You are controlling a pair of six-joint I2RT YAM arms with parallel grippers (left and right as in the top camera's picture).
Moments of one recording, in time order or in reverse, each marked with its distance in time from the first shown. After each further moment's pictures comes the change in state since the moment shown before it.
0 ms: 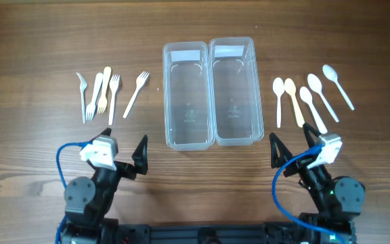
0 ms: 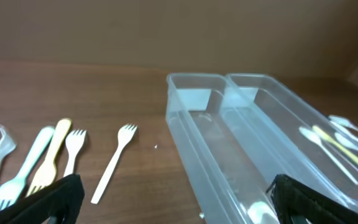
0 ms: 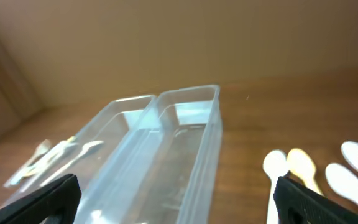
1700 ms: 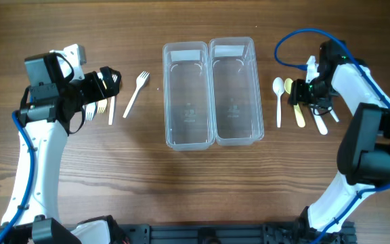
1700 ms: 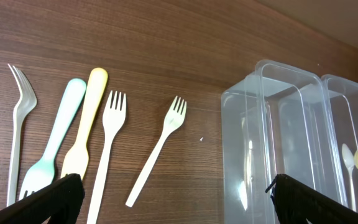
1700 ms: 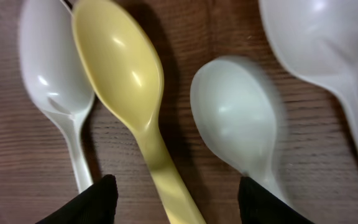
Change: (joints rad) left arm 0.317 1.239 0.862 -0.288 0.233 -0.008; right arm -0.054 1.895 1.224 -0.723 0.365 -0.260
